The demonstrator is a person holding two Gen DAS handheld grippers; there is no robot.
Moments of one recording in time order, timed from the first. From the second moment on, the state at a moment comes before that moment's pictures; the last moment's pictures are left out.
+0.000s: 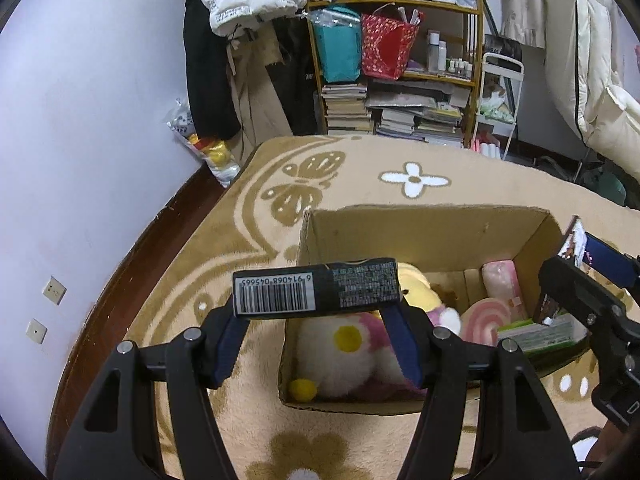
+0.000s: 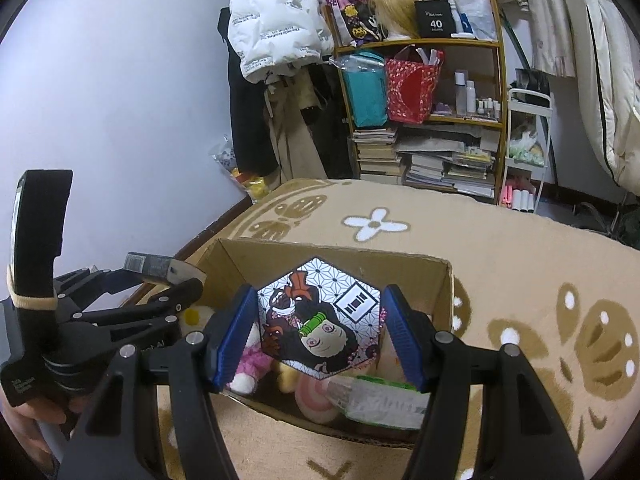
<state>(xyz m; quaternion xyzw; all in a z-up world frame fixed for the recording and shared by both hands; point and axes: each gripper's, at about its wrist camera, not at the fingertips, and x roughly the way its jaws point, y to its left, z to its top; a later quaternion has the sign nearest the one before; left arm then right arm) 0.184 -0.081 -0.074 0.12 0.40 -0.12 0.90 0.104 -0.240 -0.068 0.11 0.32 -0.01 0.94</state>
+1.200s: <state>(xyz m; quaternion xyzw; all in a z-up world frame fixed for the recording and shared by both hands) 0.174 -0.077 -0.060 0.12 0.35 -0.11 0.92 0.087 -0.248 -0.071 0.12 0.31 -0.04 0.94</state>
